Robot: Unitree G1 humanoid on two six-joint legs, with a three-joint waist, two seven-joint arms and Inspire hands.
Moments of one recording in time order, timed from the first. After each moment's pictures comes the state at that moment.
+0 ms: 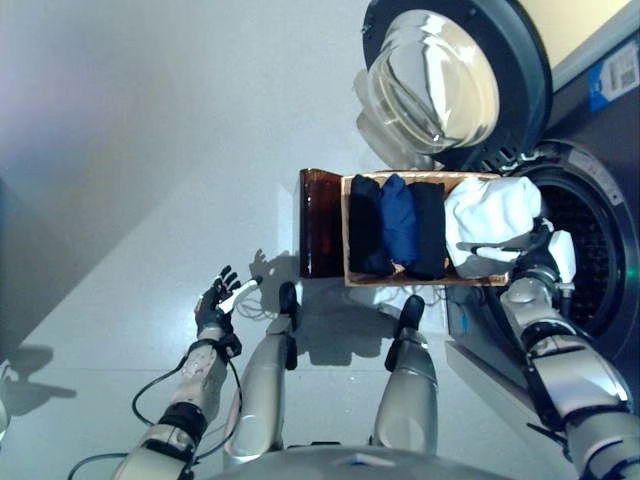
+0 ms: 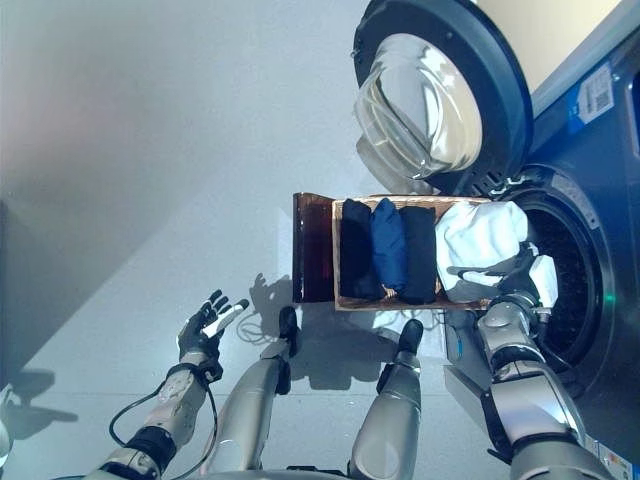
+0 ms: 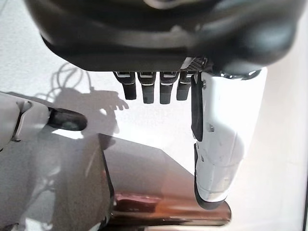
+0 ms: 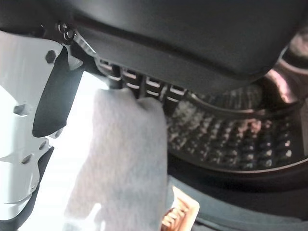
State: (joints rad) left arm -0.17 0.23 -0.25 0.82 -0.69 -0.31 0.10; right arm -0.64 -0.61 0.19 1.31 0.09 -0.11 -0.50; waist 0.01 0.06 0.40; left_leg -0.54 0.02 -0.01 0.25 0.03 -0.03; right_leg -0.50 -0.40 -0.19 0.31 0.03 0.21
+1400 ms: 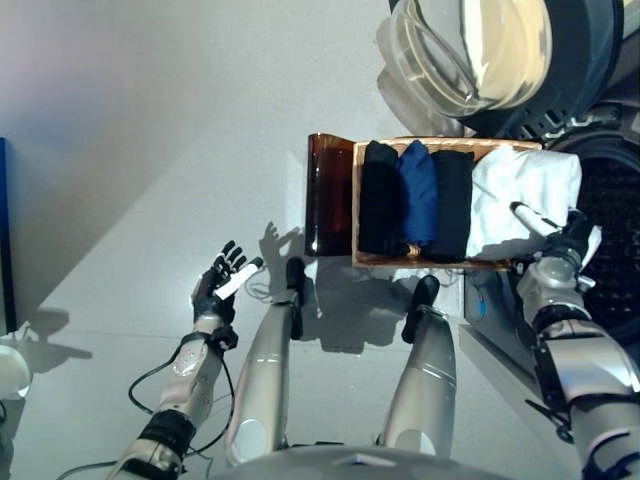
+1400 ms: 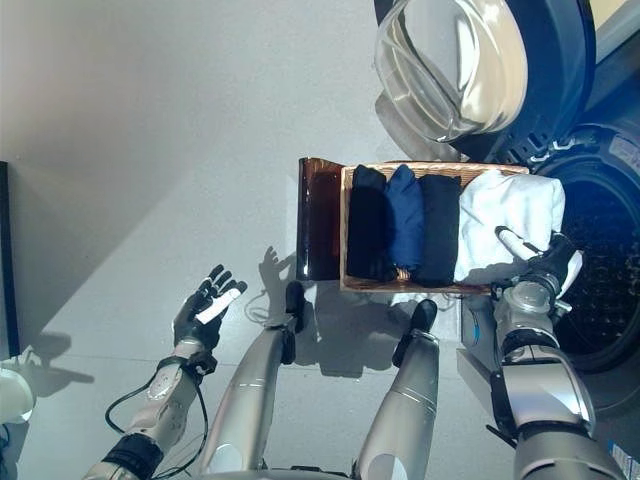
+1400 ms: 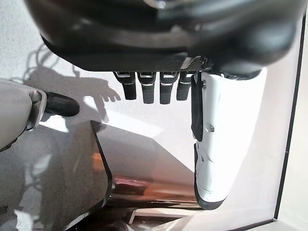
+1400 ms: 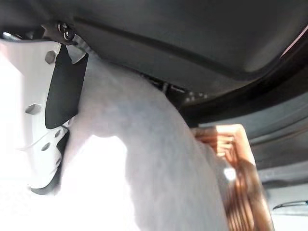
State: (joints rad) left arm -0.07 0.29 -0.26 0.55 -0.76 -0.31 0.04; right arm -0.71 -0.62 0.07 1.29 0.53 -0.22 -0.37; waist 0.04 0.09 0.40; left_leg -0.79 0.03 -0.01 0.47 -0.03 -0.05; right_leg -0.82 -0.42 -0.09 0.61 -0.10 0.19
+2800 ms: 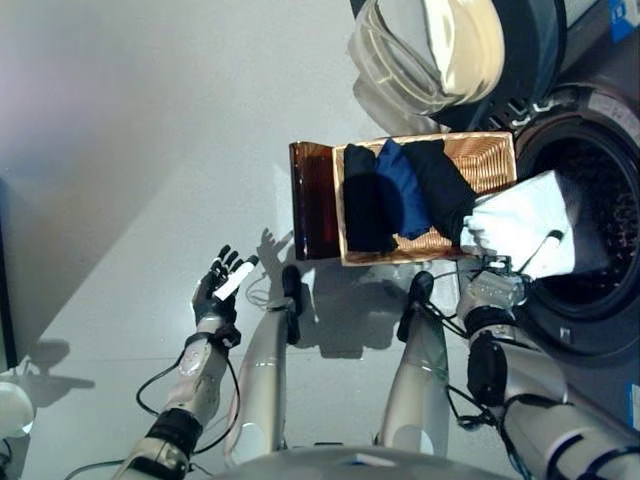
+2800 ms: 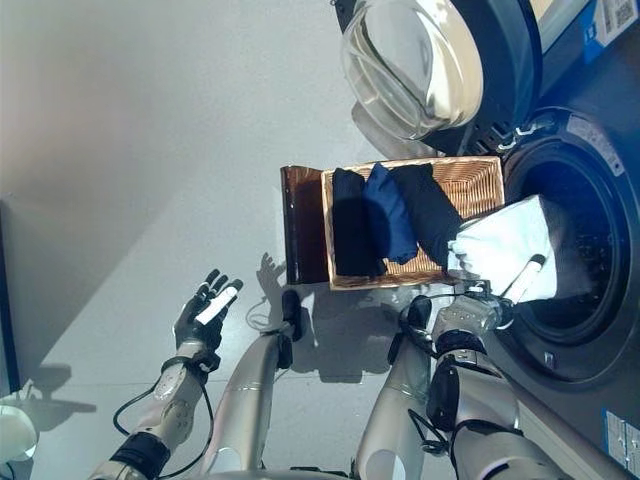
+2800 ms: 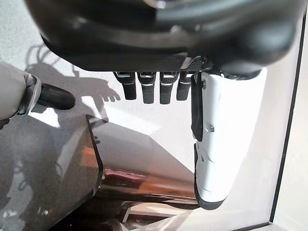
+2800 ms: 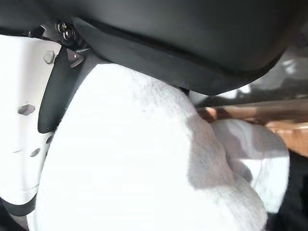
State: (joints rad) left arm -0.07 0.25 -0.26 0.56 -0.84 -0.31 0.11; right arm -0.69 -0.29 -0.44 1.11 1.54 -0.57 -0.24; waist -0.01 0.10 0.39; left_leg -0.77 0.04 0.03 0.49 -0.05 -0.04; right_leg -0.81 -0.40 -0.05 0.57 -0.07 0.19
